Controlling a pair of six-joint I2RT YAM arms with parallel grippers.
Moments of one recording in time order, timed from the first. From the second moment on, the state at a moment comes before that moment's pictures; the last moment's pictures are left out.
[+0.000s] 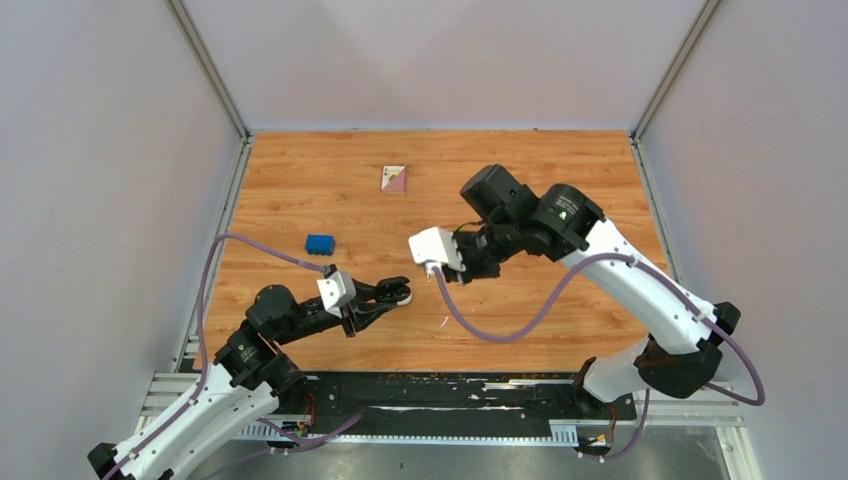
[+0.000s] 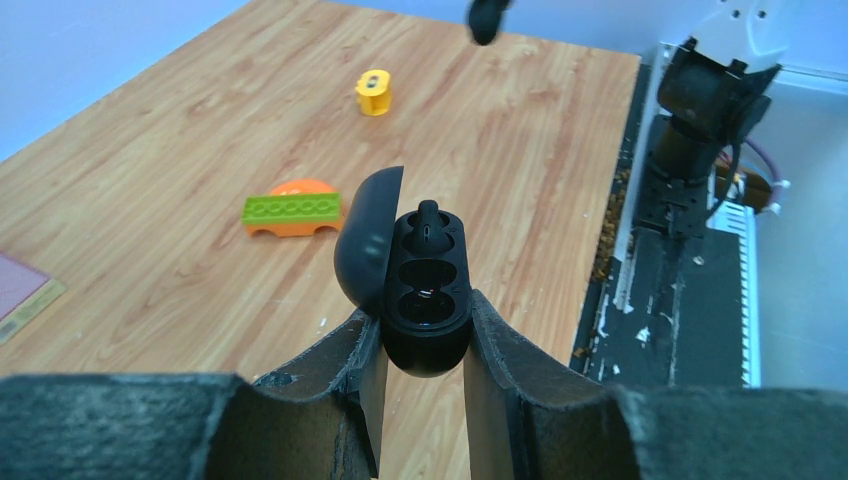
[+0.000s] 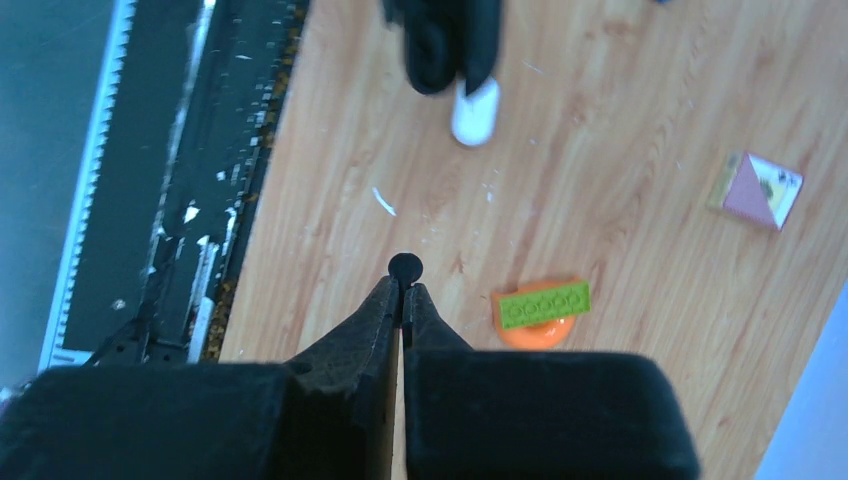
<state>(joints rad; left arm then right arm) -0.74 0.35 0.40 -0.06 0.42 0.02 0.86 1.46 1.76 -1.28 -0.46 -0.90</state>
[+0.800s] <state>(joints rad) -0.74 0.36 0.39 -0.05 0.53 0.02 1.12 1.67 2.08 -1.26 -0.41 -0.65</state>
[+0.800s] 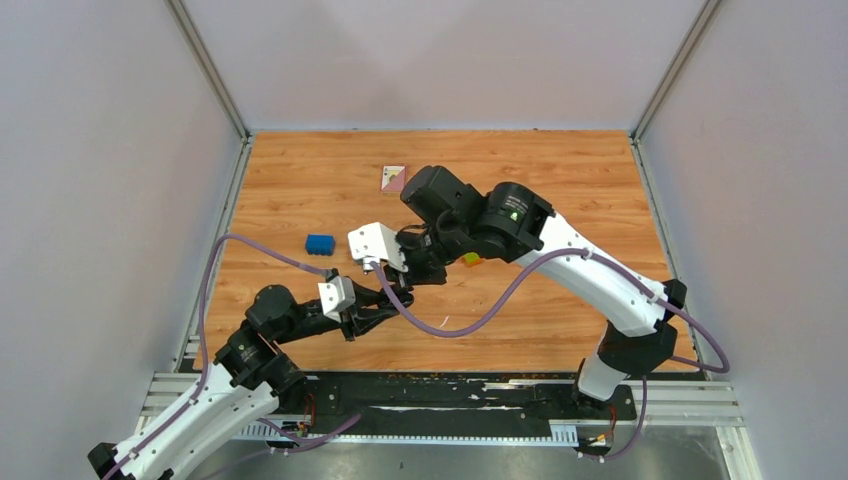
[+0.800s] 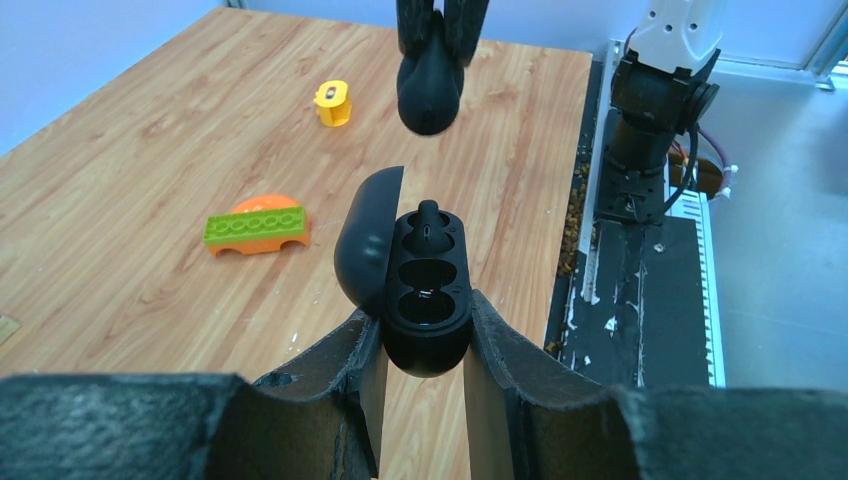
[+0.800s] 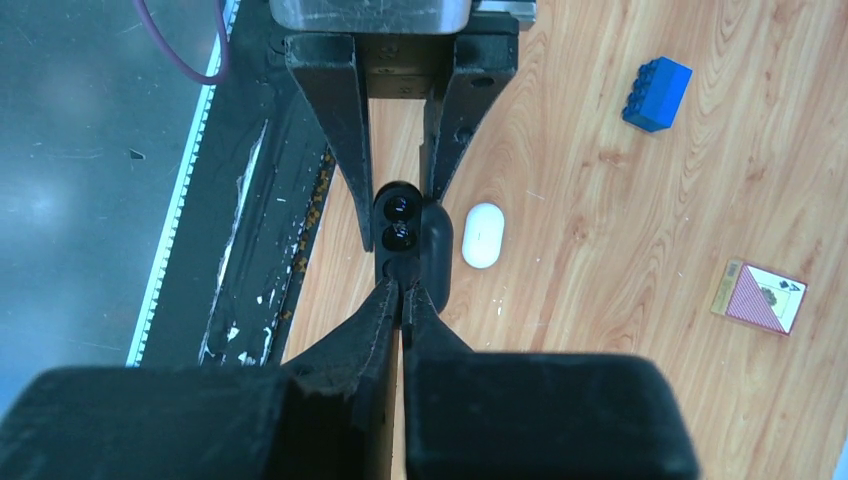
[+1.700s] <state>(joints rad) -0.74 0.30 0.38 0.00 0.52 0.01 1.18 1.75 2.09 -1.24 -0.40 -0.64</state>
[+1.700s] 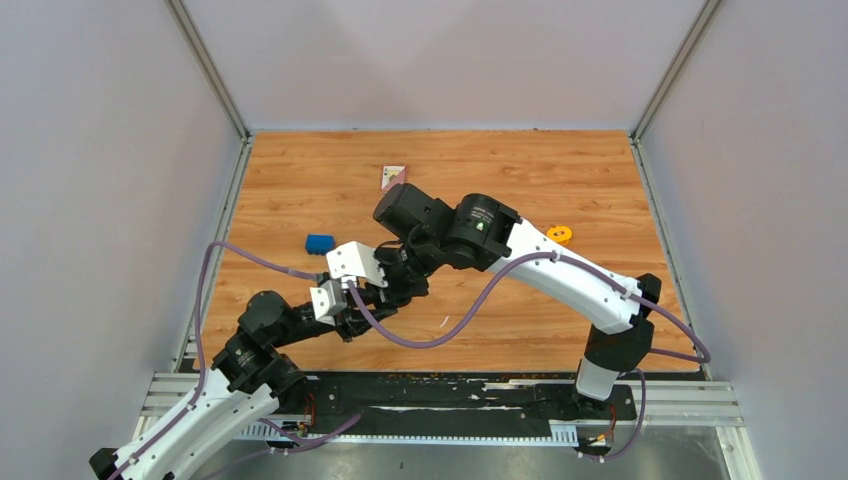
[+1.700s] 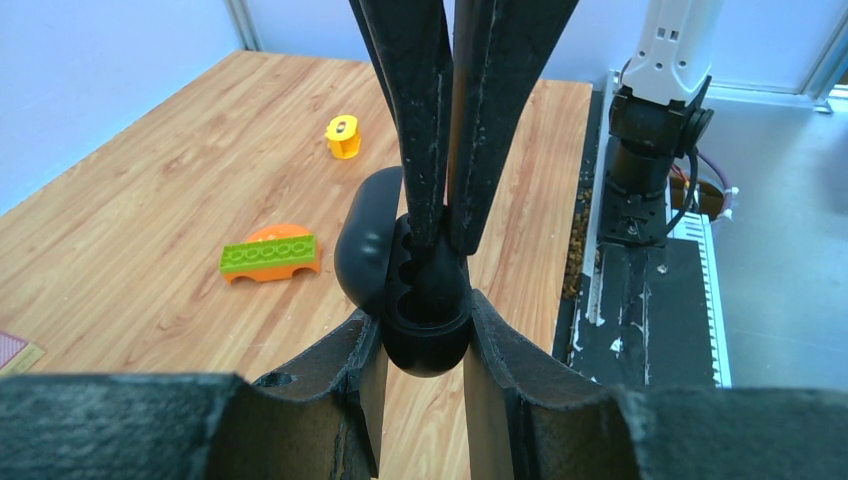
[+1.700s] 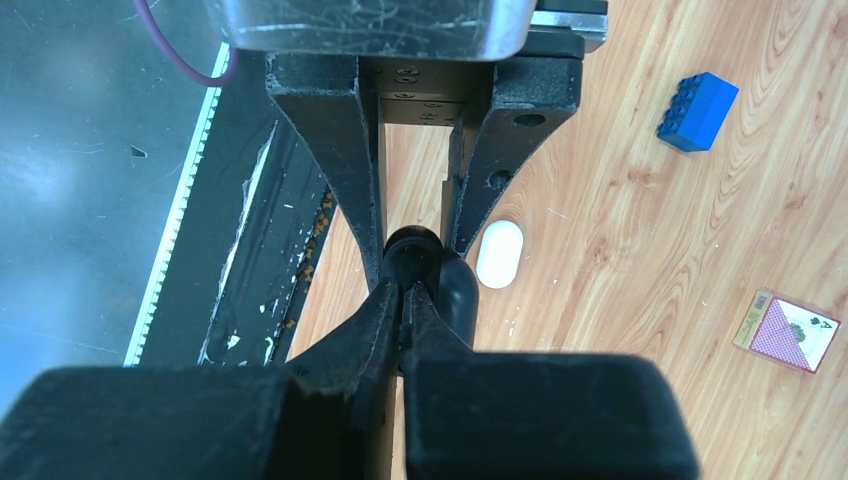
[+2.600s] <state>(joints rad) -0.74 0.30 0.37 0.00 0.51 0.00 1.19 1.74 2.08 -1.24 -0.35 -0.66</state>
